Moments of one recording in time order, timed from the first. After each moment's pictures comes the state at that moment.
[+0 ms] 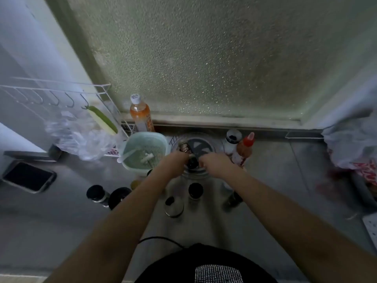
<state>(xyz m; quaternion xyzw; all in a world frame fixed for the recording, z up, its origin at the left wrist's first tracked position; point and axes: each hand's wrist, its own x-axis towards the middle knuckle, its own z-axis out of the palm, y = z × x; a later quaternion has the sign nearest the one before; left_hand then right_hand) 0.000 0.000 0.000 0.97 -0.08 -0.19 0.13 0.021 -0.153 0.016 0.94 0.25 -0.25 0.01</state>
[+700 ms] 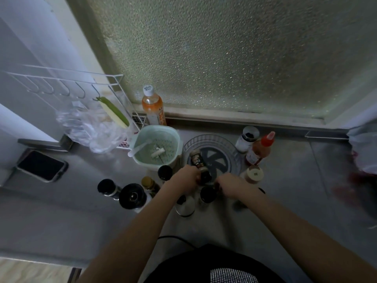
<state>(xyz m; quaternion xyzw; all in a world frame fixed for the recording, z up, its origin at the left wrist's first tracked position) -0.029 -0.001 -0.027 0.93 -0.05 -0.28 0.24 -0.011 -0.161 -0.021 0.91 0.20 -0.37 -0.02</state>
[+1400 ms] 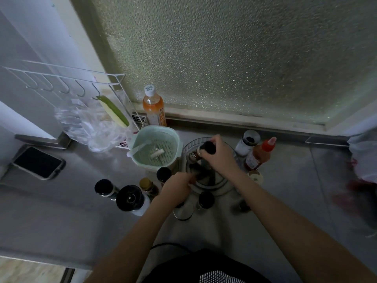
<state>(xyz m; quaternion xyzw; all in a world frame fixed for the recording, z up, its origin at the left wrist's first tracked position) -0.056 0.012 -0.029 0.94 0.01 -0.21 0.27 0.033 -0.126 -0.001 0.91 0.06 -0.12 -0.39</state>
